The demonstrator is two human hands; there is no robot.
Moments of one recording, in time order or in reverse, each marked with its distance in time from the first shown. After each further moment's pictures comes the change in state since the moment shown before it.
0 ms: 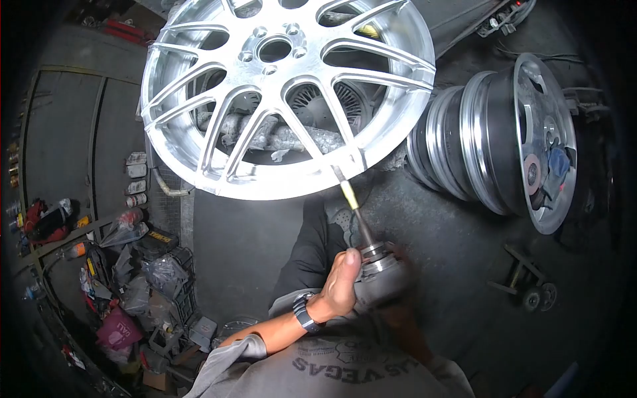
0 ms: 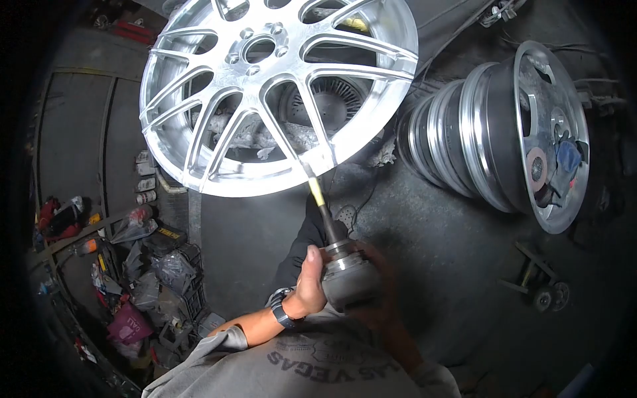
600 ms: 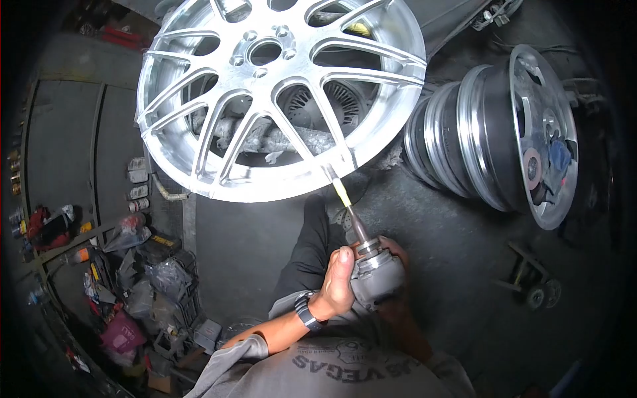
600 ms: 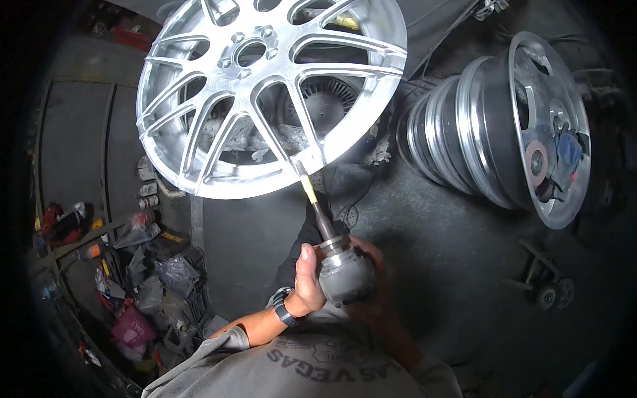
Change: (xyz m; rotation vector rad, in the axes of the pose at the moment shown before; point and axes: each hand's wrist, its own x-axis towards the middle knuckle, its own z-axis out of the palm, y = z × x) left_hand 0.004 -0.008 0.007 -0.098 0.064 0.025; right_hand -0.006 0.028 -0.011 0.023 -0.004 -0.093
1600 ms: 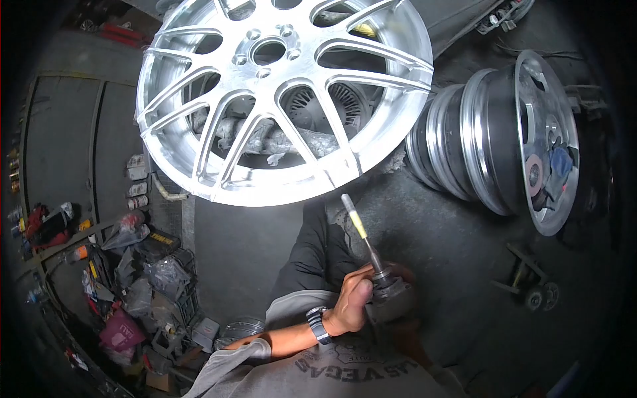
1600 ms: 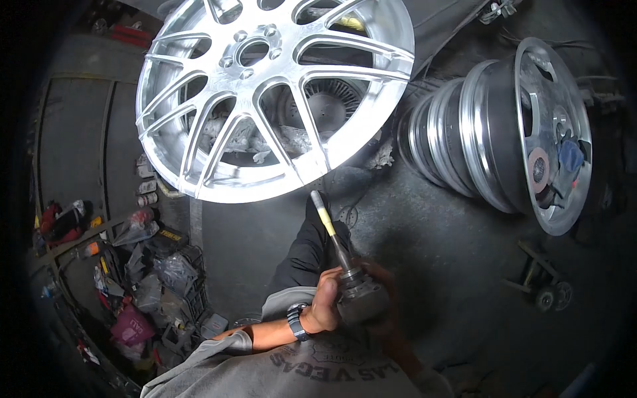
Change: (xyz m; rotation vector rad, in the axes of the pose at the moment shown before) left_hand -0.019 -0.015 0.012 0.244 -0.039 0.113; right_hand -0.005 -0.037 0.008 -0.040 0.024 -0.008
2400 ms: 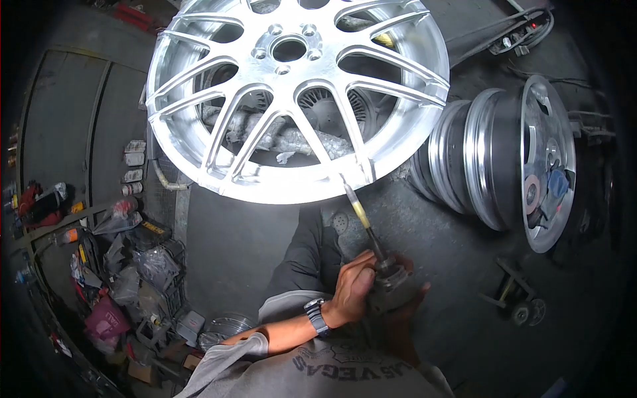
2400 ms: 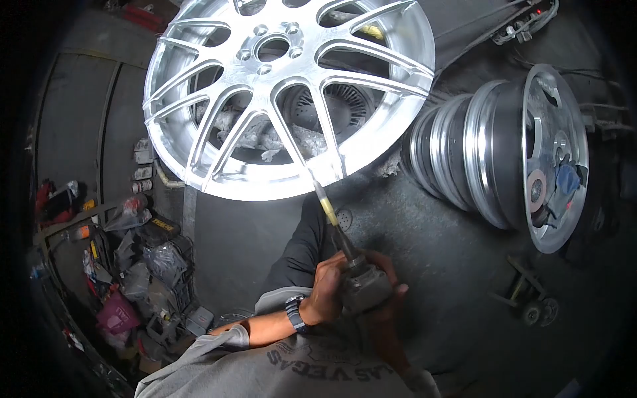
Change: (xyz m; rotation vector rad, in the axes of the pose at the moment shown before) left_hand 0.026 -0.013 -0.020 0.139 -0.088 0.220; right_hand 0.012 0.024 0.003 0.071 0.194 0.176
